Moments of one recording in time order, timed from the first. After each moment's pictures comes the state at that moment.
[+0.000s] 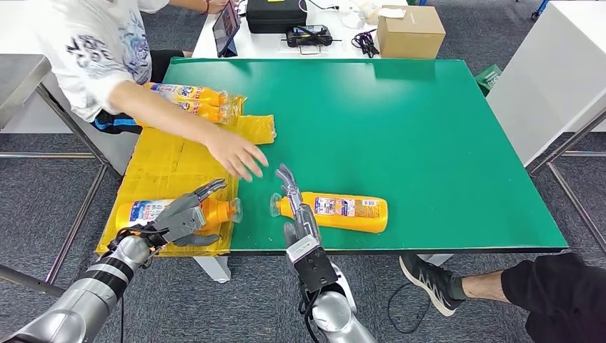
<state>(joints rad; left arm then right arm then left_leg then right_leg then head) -0.56 0.16 -0.55 -0.70 -0.60 -0.25 -0.67 -0.11 0.26 0.58 -1.34 0.27 -0.20 -0.55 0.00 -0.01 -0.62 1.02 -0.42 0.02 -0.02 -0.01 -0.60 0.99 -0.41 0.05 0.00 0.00</state>
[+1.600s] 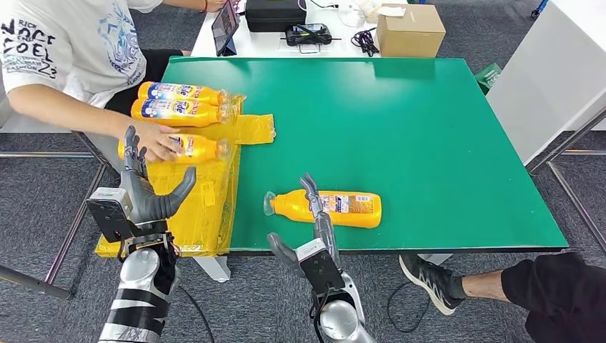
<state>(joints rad) -0.26 -0.20 -0.19 -1.35 -0.16 0.19 -0.64 -0.06 0.25 0.52 -1.34 0.34 -0.31 -0.51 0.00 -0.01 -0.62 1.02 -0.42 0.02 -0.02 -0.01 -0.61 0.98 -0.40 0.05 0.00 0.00</state>
